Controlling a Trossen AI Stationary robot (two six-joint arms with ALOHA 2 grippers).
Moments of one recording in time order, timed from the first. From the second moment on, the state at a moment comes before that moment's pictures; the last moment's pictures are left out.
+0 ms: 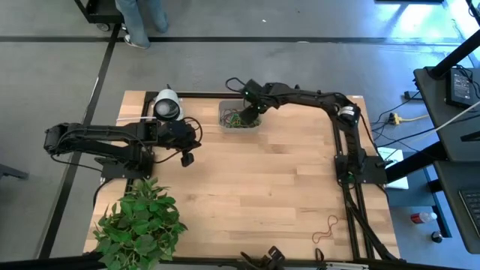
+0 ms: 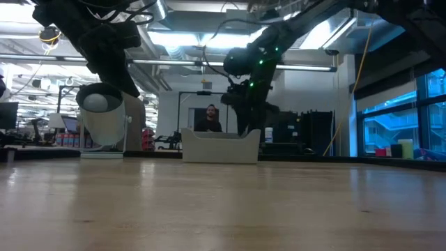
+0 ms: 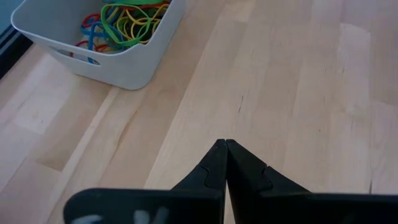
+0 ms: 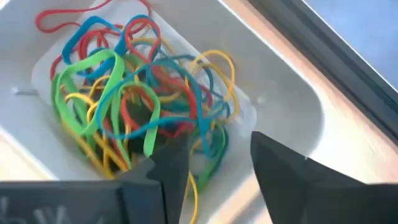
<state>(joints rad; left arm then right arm) 0.17 0.91 0.59 -0.46 -0.09 -0.17 -0.48 2.07 1.66 -0.75 0.14 0.29</state>
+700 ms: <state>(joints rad) 0.16 0.91 0.59 -0.47 -0.08 -0.17 -0.36 1.94 1.66 -0.88 0.22 0.35</state>
